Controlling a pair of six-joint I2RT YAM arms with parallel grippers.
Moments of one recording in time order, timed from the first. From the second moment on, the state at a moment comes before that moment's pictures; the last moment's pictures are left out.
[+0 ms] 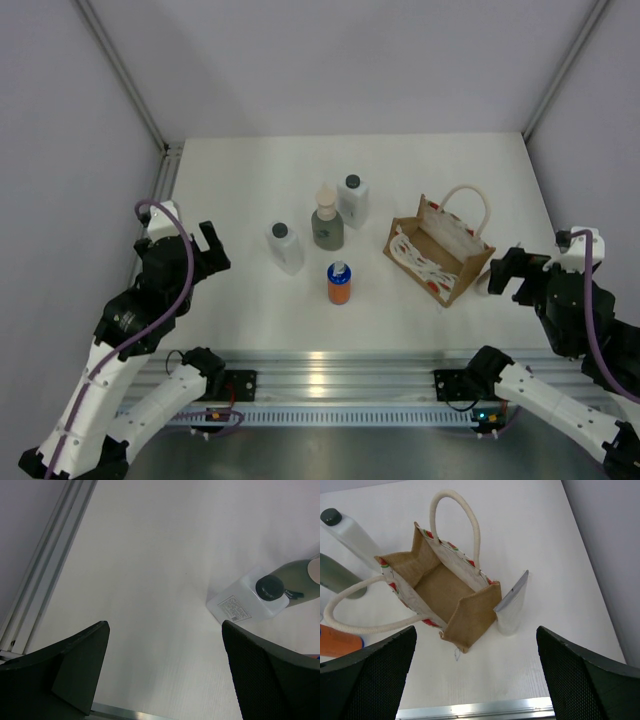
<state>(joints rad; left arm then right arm) -0.49 0.65 1.05 -0.90 -0.59 -0.45 0.78 0.43 1.15 -1.15 0.80 0.42</state>
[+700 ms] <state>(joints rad) -0.49 0.60 1.05 -0.91 -0.58 -0.44 0.78 0.40 1.33 -1.27 0.79 0.36</state>
